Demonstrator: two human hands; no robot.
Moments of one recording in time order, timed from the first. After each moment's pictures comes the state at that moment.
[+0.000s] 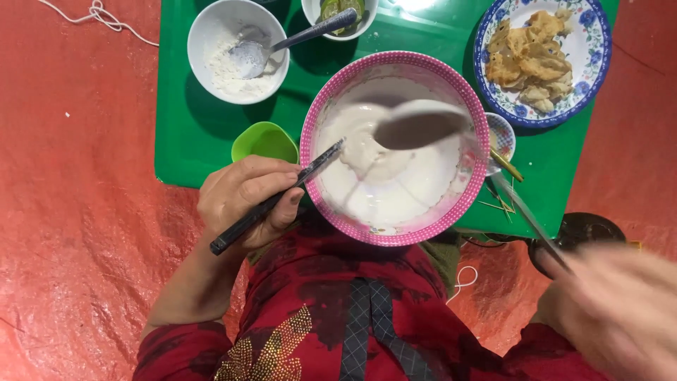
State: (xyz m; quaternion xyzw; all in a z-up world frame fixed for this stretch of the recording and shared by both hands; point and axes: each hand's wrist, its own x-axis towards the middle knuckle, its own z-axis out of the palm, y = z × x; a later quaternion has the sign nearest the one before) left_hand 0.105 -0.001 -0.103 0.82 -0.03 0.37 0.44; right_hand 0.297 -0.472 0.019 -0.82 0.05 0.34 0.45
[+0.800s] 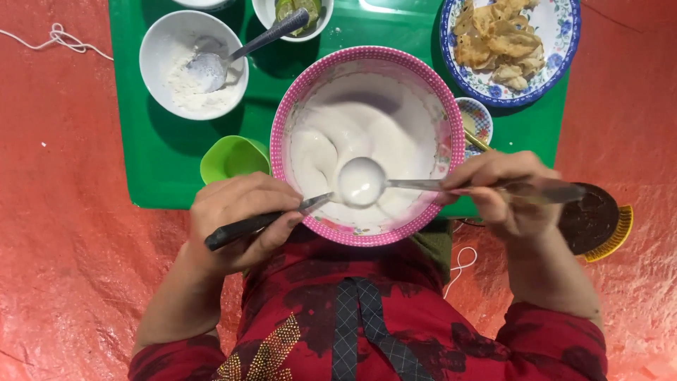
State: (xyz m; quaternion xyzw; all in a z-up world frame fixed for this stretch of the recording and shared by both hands) left_hand 0.126 0.000 -0.072 0.82 -0.10 0.23 0.52; right_hand 0.303 -0.317 -0.077 -0.63 -0.45 0.15 0.61
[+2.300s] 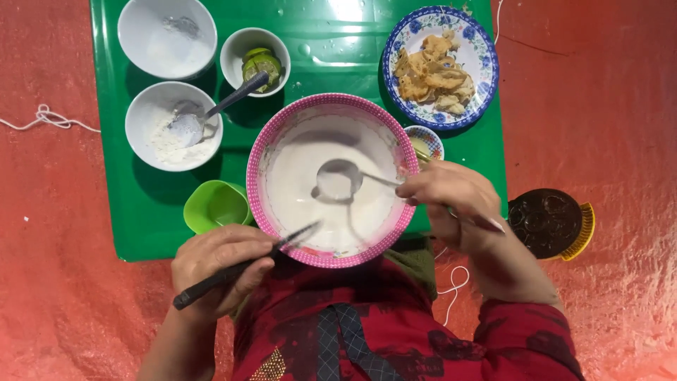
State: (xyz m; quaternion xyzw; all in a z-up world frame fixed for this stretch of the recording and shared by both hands) left_hand 0.108 0.004 -0.105 0.78 -0.14 0.26 0.55; right_hand 0.291 -0.284 -0.029 -0.69 -0.54 -0.03 0.47
